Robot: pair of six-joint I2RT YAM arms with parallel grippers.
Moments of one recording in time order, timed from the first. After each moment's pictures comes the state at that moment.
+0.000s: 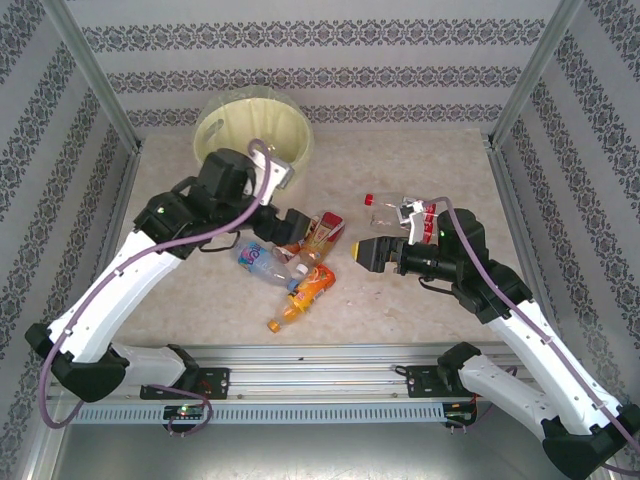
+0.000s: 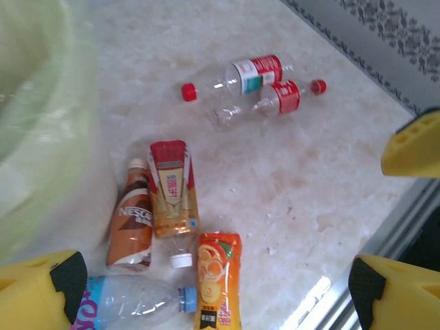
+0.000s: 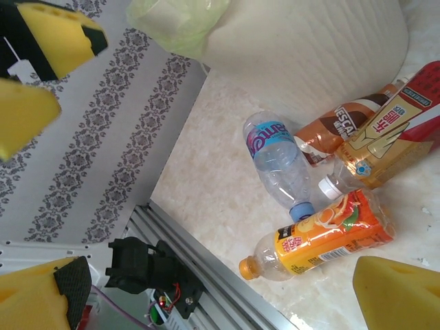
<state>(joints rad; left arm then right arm) -0.67 1.30 1.60 -0.99 0.11 -0.11 0.51 0.80 0.91 -0.55 -0.54 0.66</state>
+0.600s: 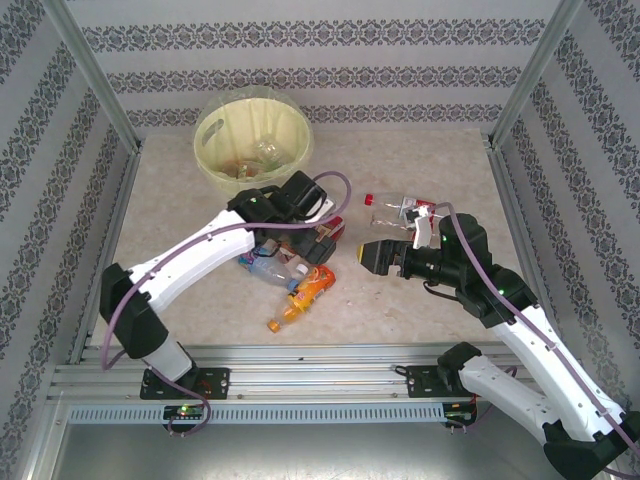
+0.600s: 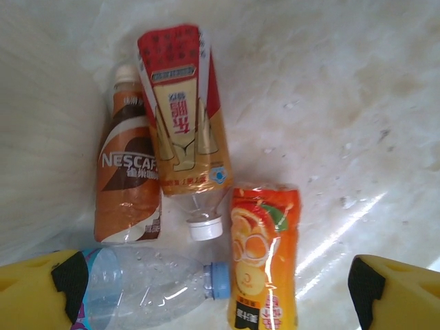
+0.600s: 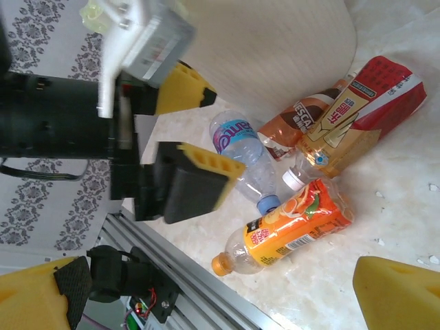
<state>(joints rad) -0.76 1.64 1.55 -1.01 -0.07 -0.07 0.51 0.77 0.91 -0.64 -0.44 0.64</state>
